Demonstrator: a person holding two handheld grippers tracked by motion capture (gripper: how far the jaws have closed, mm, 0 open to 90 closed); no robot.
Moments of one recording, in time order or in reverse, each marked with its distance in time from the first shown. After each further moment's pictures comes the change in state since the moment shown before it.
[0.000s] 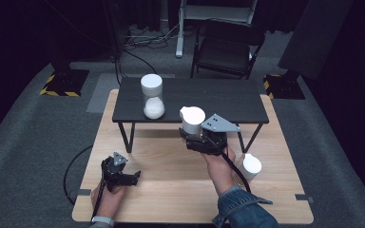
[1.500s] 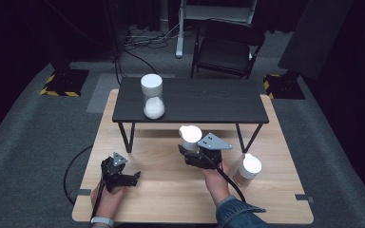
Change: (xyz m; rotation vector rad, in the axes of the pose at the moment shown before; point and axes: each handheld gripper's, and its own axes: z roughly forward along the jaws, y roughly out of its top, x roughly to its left) left arm 0.002 -0.001 -0.001 0.000 -0.008 0.011; right arm 0.003 -0.071 0.020 0.038 0.020 0.009
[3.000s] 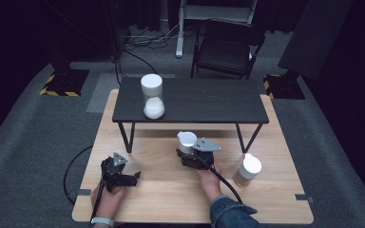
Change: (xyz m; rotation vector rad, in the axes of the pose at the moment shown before) left arm 0.000 -0.001 0.000 -0.001 -0.001 -0.002; right arm -0.013 -0.057 0.054 0.058 -0.012 0.041
